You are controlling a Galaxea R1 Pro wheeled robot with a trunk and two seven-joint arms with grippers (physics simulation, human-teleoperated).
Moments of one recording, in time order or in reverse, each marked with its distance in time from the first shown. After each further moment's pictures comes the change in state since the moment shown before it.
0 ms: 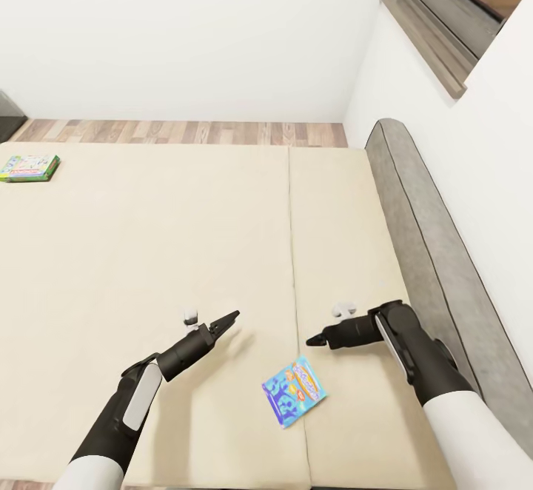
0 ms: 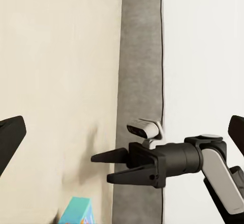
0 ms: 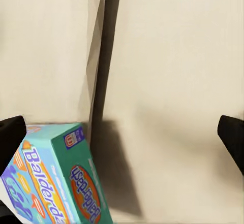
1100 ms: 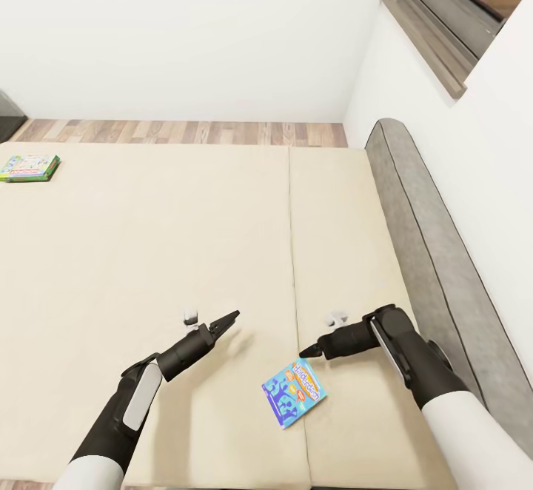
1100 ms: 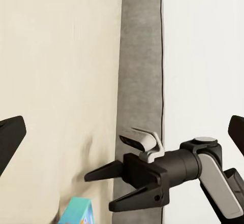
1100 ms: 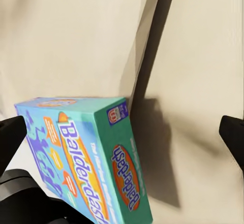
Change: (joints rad) left arm 0.000 0.000 0.000 0.000 0.000 0.000 0.000; right arm -0.001 -0.008 0.062 0.041 0.007 0.001 0.126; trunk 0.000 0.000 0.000
